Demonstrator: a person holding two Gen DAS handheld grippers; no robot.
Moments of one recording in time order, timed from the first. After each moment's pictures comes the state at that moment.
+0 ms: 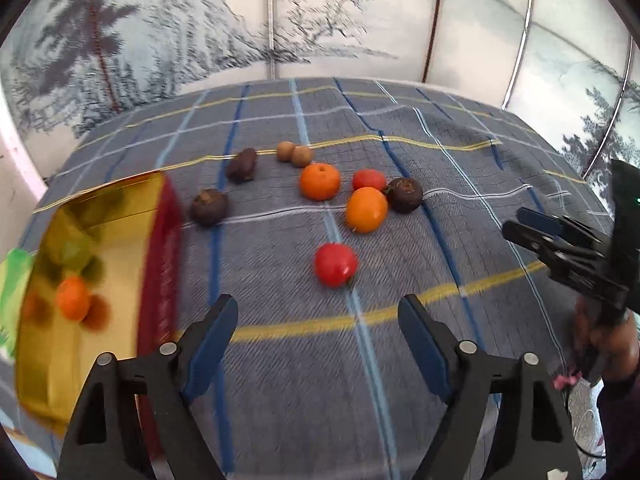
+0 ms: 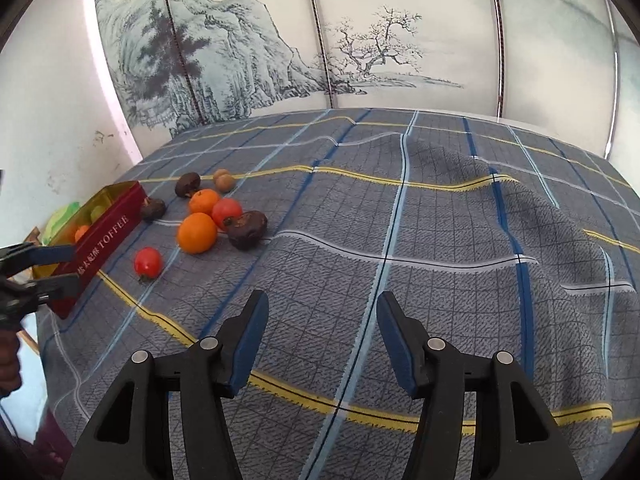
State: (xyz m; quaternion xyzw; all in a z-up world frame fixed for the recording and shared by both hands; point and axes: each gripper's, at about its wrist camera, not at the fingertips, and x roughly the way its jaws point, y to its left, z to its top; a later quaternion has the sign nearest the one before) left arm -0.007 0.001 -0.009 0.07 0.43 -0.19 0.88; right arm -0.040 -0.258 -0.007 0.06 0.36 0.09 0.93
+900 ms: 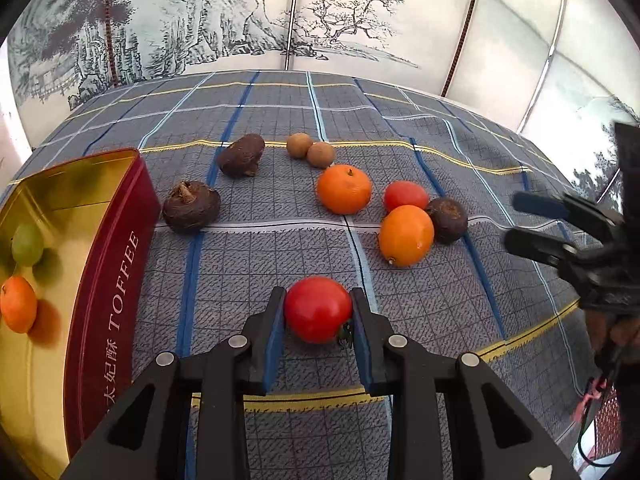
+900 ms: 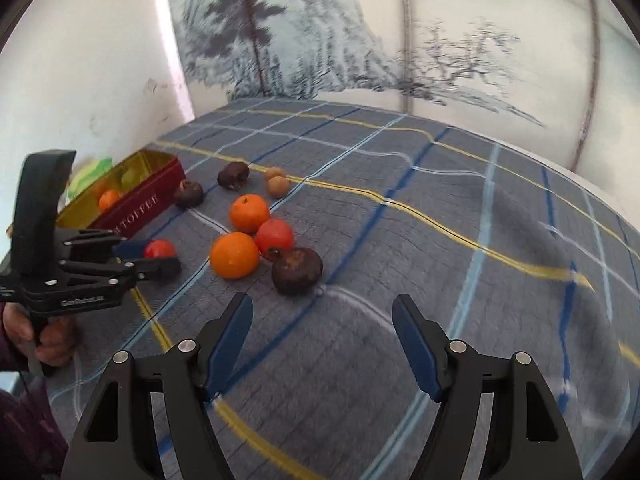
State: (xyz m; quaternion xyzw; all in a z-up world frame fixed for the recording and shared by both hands) left arm 0.037 0.008 -0.048 0.01 0.42 -0.18 0.89; right arm 0.030 -0.211 0.005 -0.04 0.38 0.20 0.90
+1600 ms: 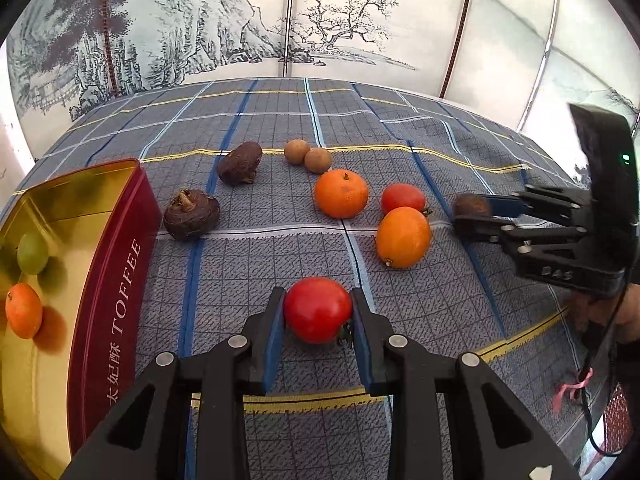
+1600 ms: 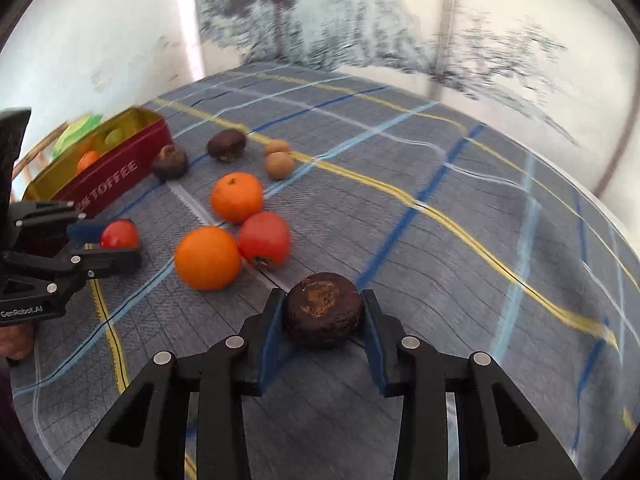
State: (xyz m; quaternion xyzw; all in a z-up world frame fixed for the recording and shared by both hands) left arm 0.034 0.005 -0.046 0.02 0.41 -0.18 0.89; right arm 0.062 -0.195 -0.016 -0.09 0.41 0.20 0.89
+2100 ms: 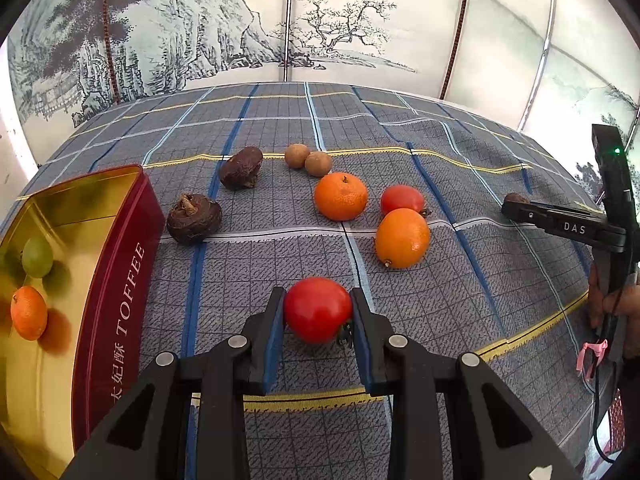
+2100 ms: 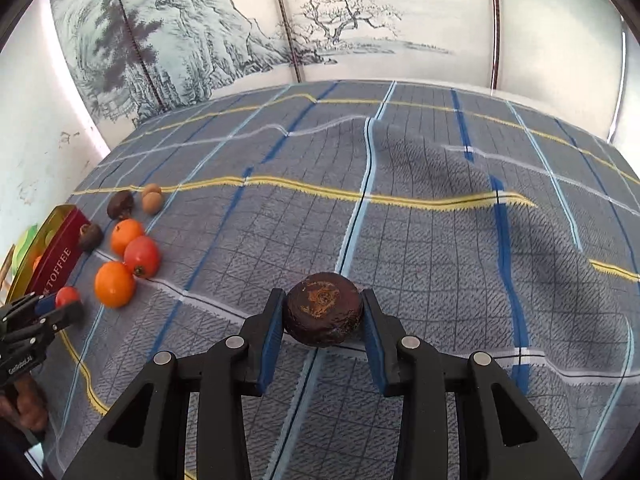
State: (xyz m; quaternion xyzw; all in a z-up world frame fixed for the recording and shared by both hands) left arm 0.032 0.004 -0.045 0.03 0.40 -0.17 0.90; right arm 0.055 -0.288 -0.020 0.06 0.43 0.06 0.90
